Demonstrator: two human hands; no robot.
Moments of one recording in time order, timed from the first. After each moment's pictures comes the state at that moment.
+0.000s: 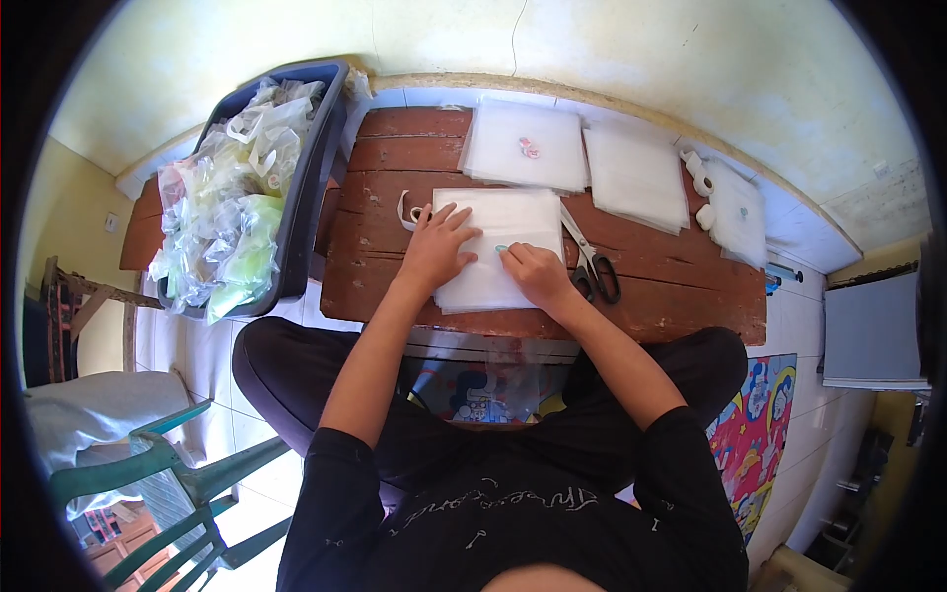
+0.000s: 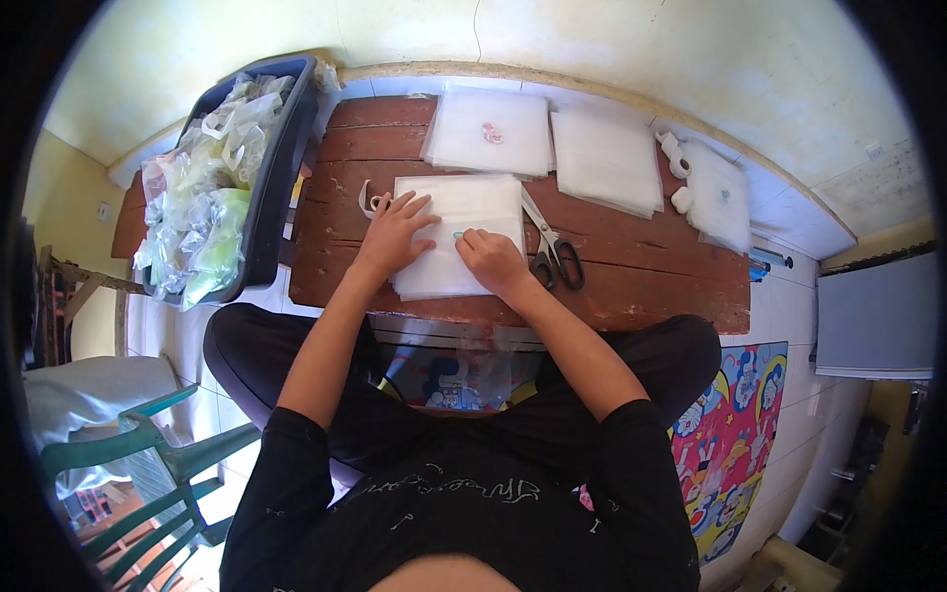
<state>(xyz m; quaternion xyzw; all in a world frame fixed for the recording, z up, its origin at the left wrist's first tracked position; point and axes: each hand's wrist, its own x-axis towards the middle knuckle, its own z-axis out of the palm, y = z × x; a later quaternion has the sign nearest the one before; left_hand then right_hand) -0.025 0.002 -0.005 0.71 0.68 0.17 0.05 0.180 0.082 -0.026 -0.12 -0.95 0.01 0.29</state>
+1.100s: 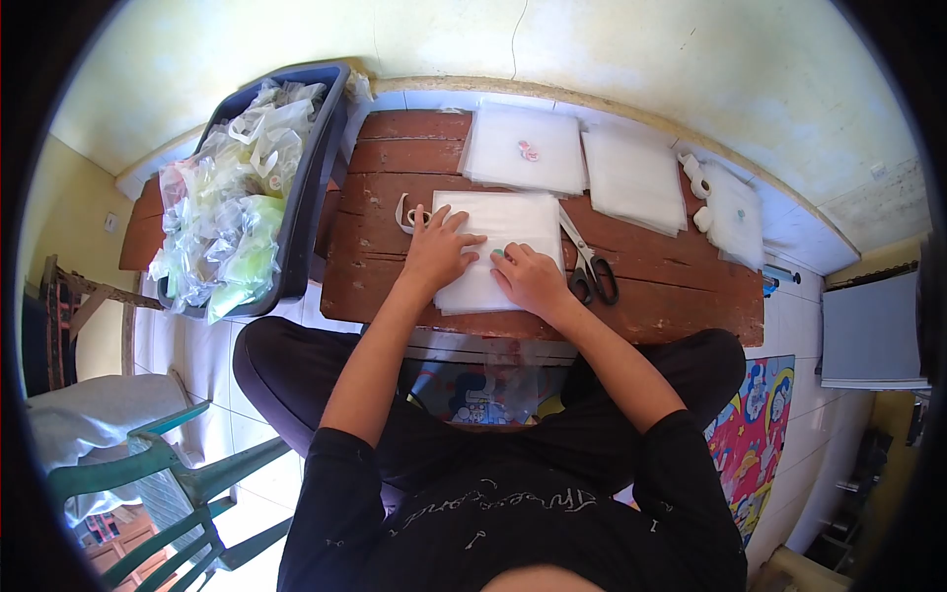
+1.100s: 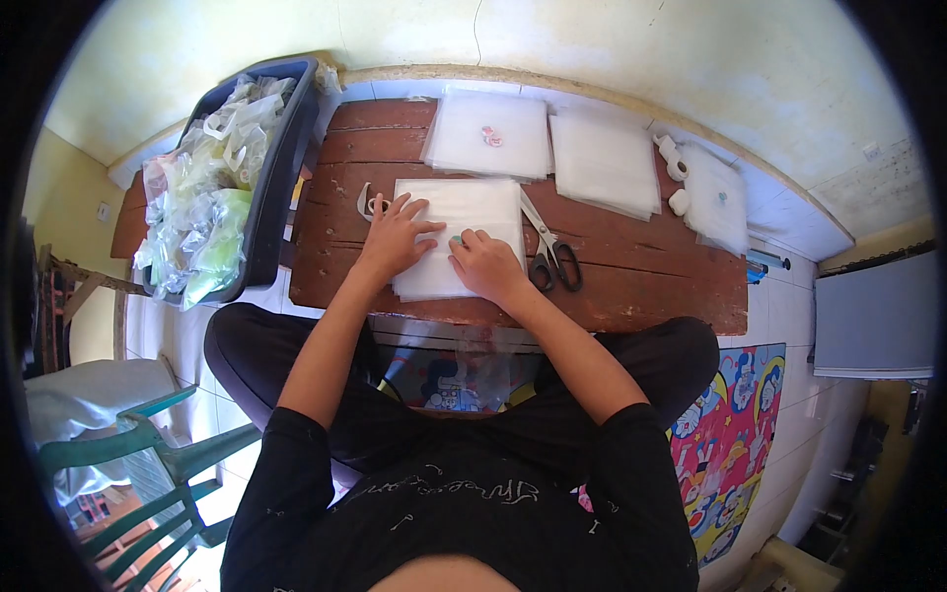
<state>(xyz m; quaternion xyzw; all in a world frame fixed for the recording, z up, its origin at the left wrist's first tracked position) -0.017 0.002 -0.001 0.70 0.71 0.11 0.06 0.178 0.068 -0.019 -0.18 -0.95 0.06 0.25</state>
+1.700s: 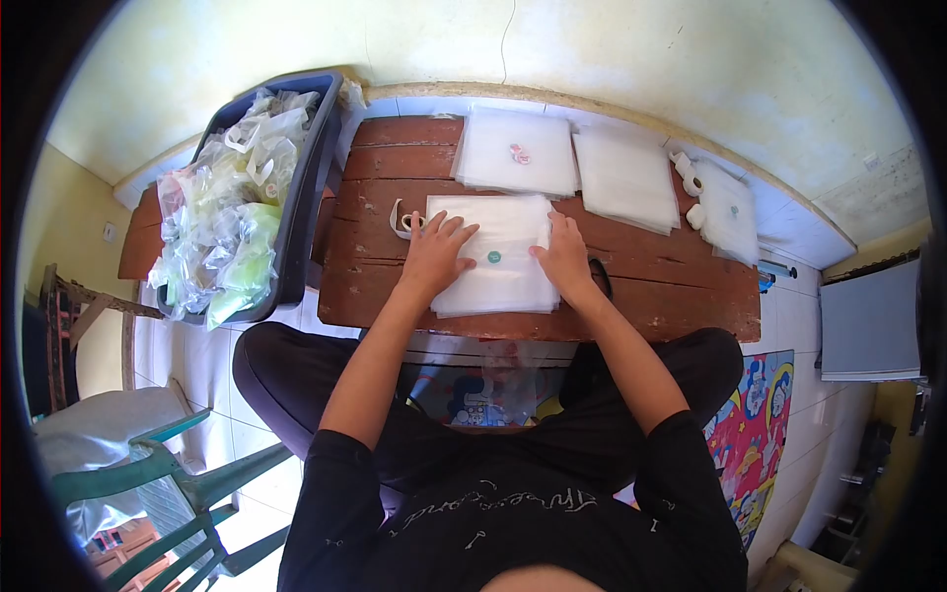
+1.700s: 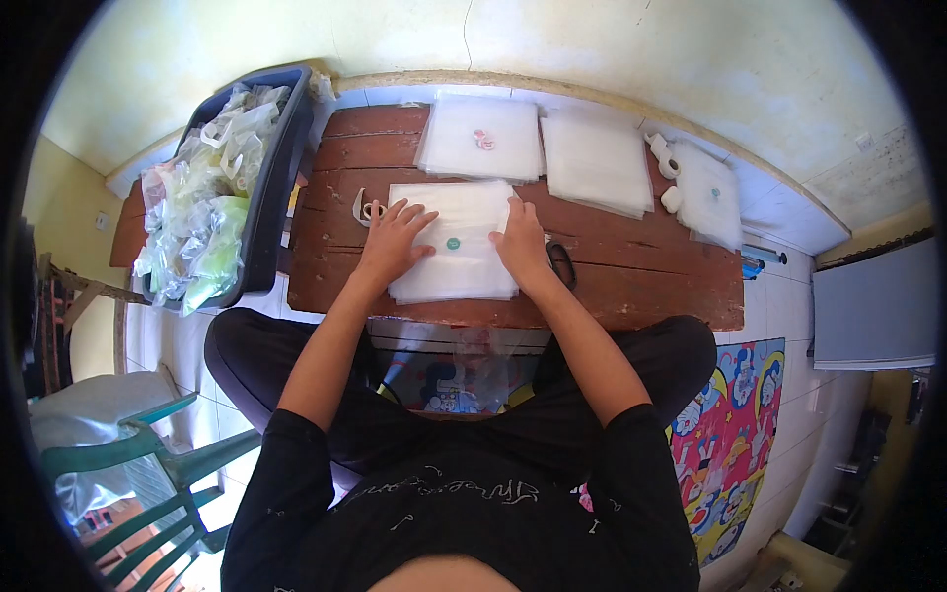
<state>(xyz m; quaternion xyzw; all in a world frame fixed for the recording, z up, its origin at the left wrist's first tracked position) -0.013 0.002 -0.007 0.69 0.71 0.12 0.06 0.204 0.106 -0.005 -0.48 -0.82 0.23 0.23</state>
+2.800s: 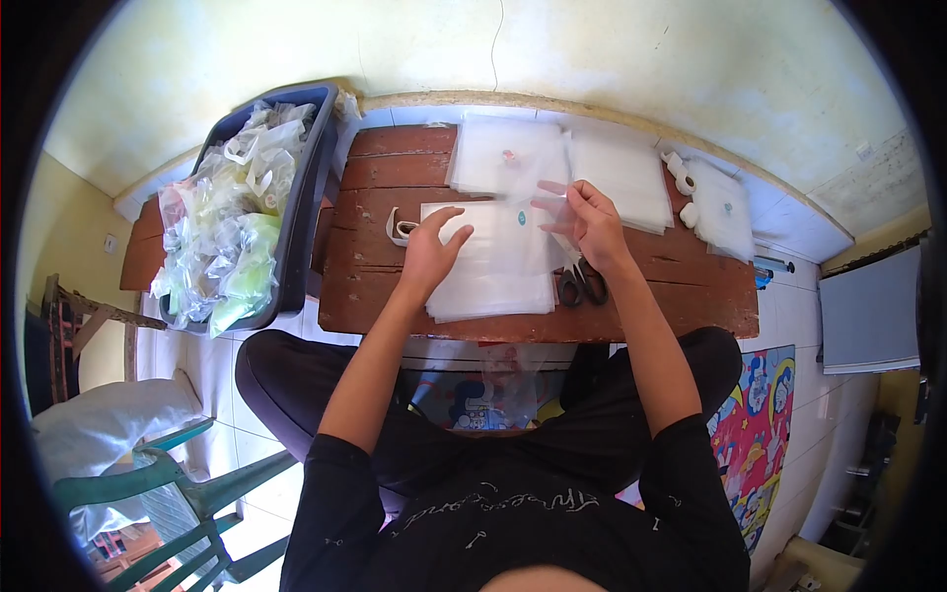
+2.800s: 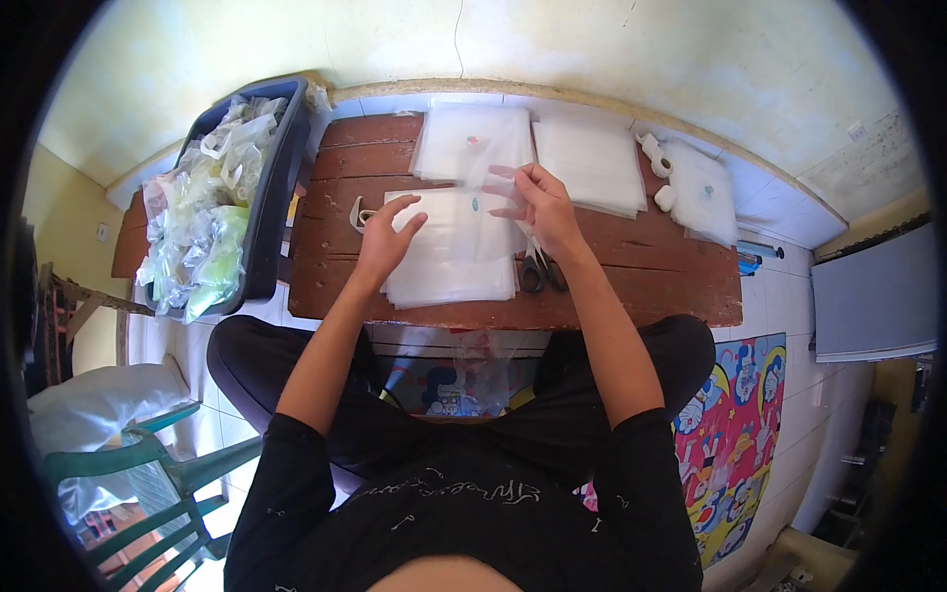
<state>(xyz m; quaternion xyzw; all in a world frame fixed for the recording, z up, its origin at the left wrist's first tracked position) -0.016 0.017 0.002 0.59 0.69 0.39 0.16 0.224 0.139 0.077 -0.24 -0.51 0.75 0.34</state>
